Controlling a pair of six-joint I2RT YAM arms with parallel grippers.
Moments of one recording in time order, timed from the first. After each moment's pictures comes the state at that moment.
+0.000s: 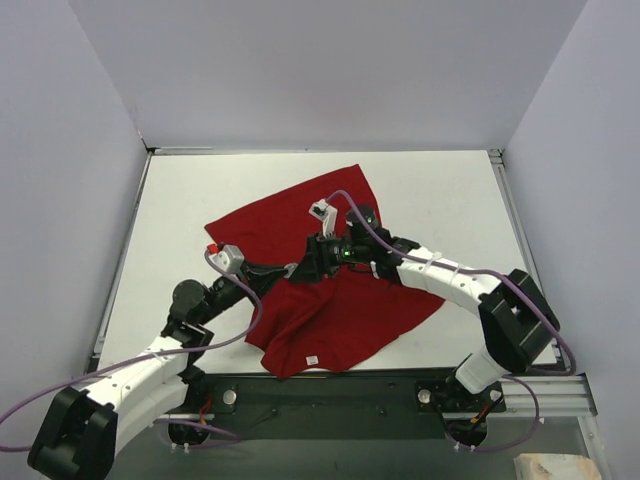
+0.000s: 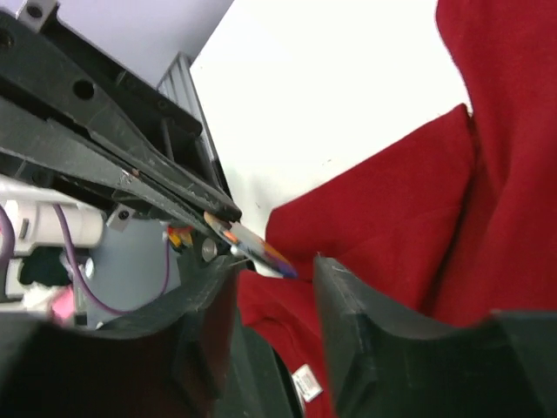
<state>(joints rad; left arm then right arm) -0.45 0.87 0.17 0.87 0.50 -0.35 0.73 1.57 0.97 0.12 -0.70 0.47</state>
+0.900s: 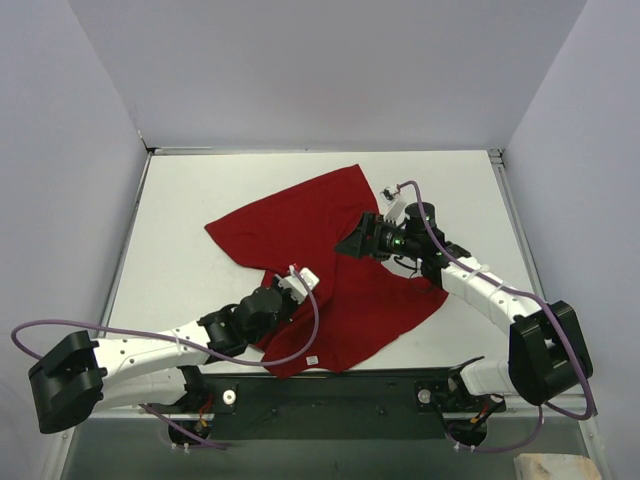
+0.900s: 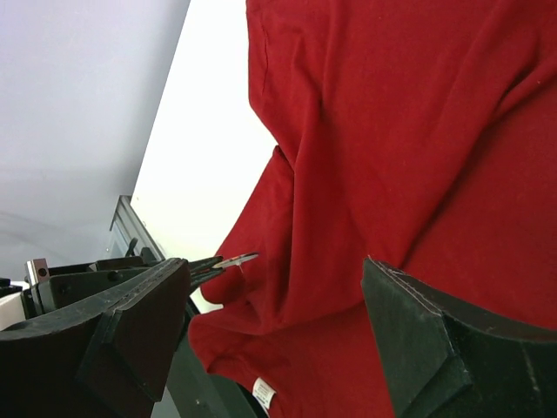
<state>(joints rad) -1.06 1.05 0.43 0.22 -0.41 0.06 0.43 1.34 0.76 0.12 -0.56 0.60</state>
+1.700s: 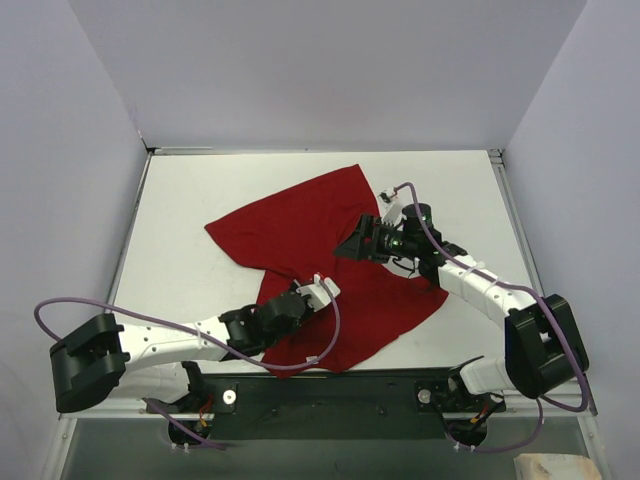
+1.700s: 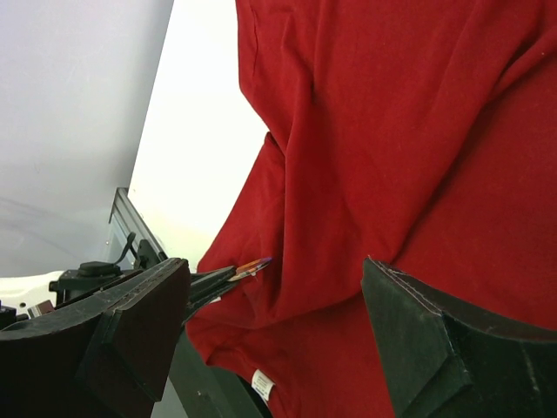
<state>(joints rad) -1.16 1.20 0.52 0.17 -0.51 0.13 0.42 1.37 0.76 0.11 -0.57 0.61</state>
